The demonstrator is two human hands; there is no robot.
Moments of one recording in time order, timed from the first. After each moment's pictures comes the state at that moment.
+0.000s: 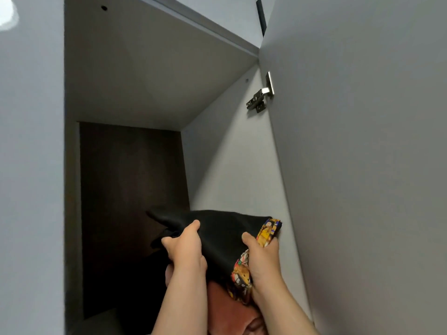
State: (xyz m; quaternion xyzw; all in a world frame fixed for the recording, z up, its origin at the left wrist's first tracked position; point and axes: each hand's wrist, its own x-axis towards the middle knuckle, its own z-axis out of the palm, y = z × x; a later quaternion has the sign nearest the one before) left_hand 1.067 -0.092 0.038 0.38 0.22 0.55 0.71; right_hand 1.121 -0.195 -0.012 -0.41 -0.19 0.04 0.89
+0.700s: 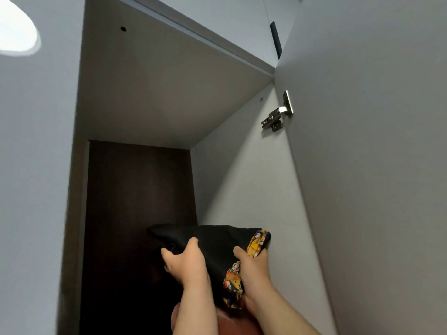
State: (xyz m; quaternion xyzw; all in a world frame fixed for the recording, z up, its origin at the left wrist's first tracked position) left_hand 1.095 -0.046 0.059 0.38 0.25 0.64 0.62; right_hand 1.157 -0.118 0.022 -0.43 -0.19 0.10 0.88
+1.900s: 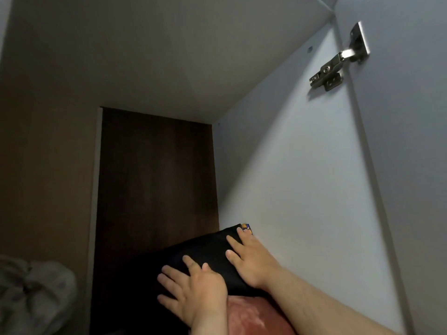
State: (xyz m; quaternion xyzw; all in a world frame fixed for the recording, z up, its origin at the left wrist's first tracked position) left_hand 1.110 0.010 -0.013 0.70 0.58 0.37 0.17; right_hand 1.237 -0.032 0.013 -0.79 -0.53 -0.19 0.23
